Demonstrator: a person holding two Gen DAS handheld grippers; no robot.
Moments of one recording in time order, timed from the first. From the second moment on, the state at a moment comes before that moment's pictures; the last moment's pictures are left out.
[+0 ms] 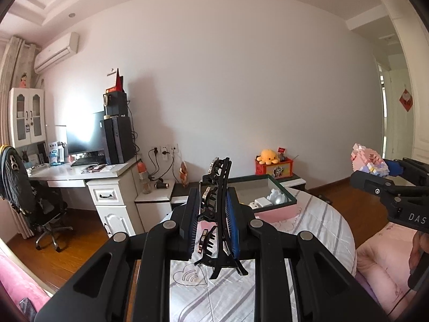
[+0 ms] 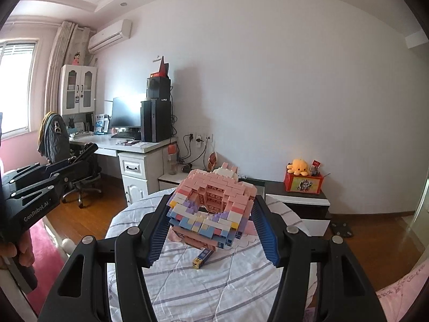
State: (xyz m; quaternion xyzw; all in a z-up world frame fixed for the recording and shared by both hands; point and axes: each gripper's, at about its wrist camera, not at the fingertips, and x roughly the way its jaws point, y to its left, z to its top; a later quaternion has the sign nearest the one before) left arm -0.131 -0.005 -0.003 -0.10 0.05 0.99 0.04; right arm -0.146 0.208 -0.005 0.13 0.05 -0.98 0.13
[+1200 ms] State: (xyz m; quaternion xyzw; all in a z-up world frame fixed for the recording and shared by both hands) left arm -0.433 0.058 -0.048 -0.24 0.10 0.96 0.07; right arm -0.396 0.237 -0.049 0.24 0.05 -0.96 0.13
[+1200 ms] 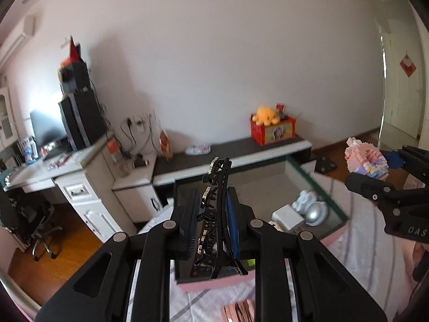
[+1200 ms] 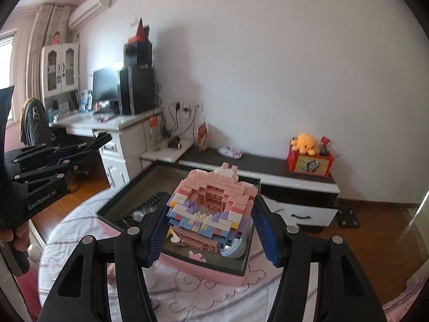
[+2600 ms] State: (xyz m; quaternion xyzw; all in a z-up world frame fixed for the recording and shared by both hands) left arm -0.497 0.072 -0.124 -0.30 0.11 0.95 0.06; right arm -0.486 0.212 -0.139 0.31 0.04 -0.94 0.15
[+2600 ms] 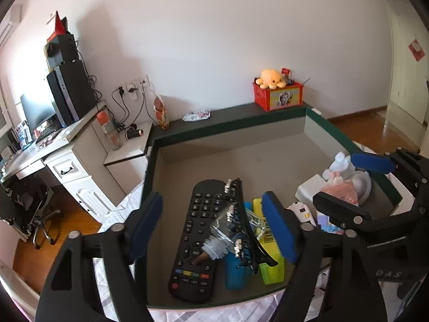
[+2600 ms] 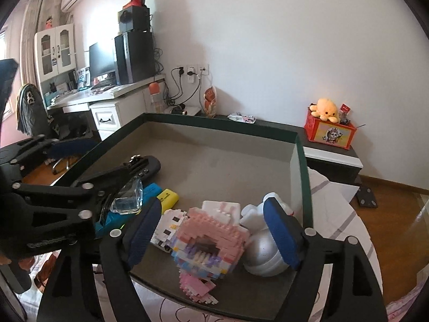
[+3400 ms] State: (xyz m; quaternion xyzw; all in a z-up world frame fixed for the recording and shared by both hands) left arm -0.280 0.024 -0.018 -0.16 0.05 0.99 0.01; right arm -0.300 0.227 -0.026 0.17 0.03 -0.98 0.09
